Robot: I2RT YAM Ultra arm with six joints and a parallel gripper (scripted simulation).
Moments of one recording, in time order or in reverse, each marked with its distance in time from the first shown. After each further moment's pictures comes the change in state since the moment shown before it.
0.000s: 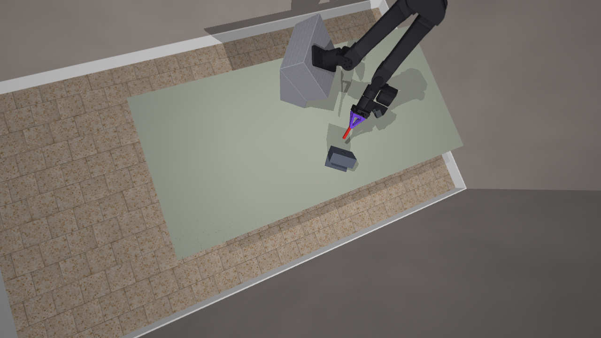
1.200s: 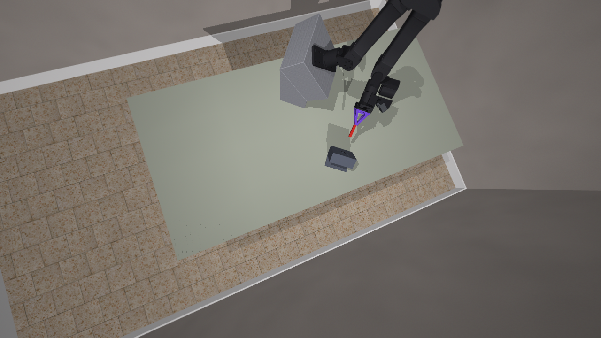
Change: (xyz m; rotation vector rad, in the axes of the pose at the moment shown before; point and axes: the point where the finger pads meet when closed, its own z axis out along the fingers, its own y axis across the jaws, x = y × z) arm -0.013 -0.005 -0.023 0.082 -0.101 0.121
